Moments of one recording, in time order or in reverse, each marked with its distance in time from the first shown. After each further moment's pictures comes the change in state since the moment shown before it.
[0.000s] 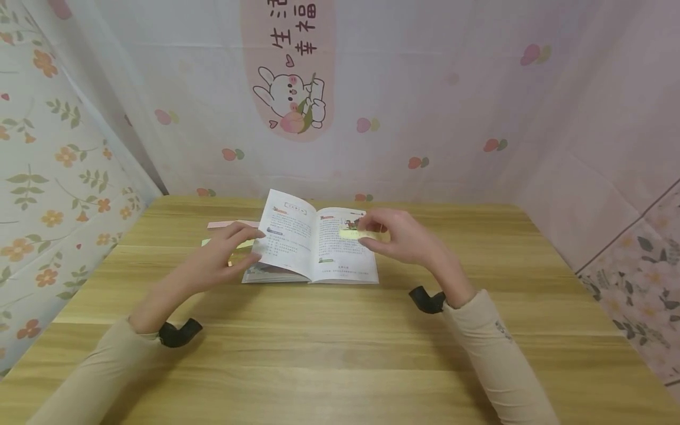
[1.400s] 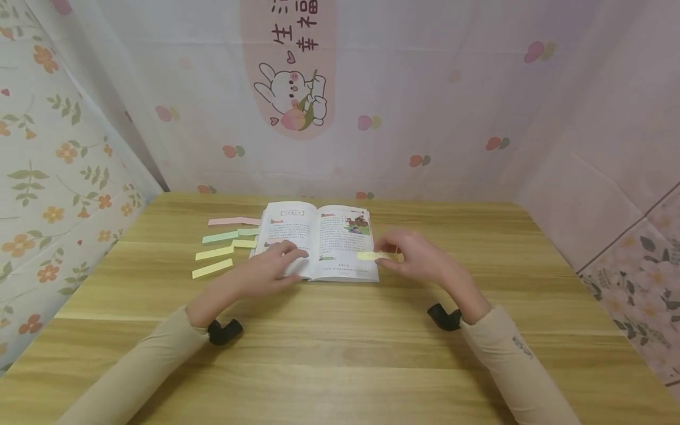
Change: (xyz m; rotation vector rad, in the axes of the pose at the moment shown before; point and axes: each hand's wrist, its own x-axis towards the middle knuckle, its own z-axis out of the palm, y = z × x) left_hand 0.033 0.031 0.054 0.111 -0.315 -0.053; right_hand -0.035 0.021 0.015 -0.070 -0.139 0.119
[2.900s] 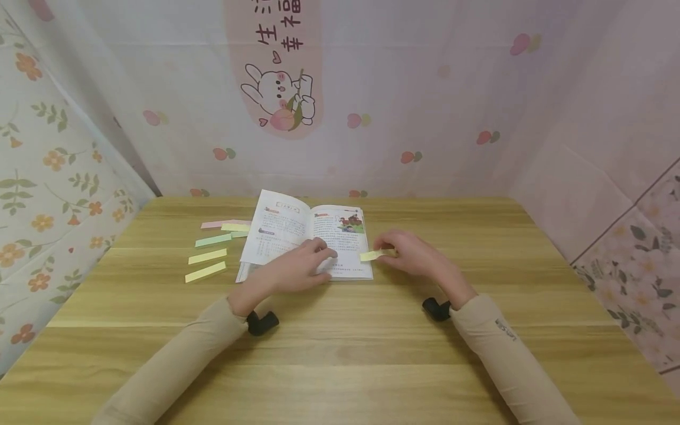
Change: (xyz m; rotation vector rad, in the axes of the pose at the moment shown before) left_hand 0.060 0.042 0.012 0.017 -0.108 -0.011; right_hand 0.005 0.044 0.020 0.045 -0.045 0.046
